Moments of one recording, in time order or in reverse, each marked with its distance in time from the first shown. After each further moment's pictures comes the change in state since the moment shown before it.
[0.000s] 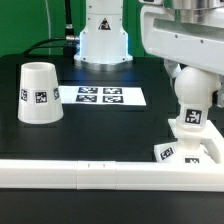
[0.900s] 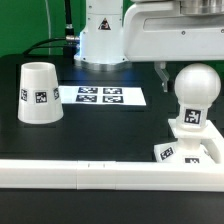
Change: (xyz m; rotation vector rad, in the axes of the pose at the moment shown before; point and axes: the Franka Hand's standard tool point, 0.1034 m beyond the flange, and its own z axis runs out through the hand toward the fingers) arm 0.001 -0.005 -0.008 0.000 0.025 -0.807
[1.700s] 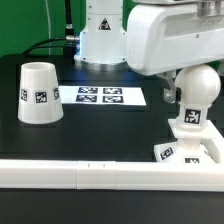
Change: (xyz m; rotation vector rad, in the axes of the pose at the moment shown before) arm 0.003 0.006 0.002 -0.060 0.018 -0.762
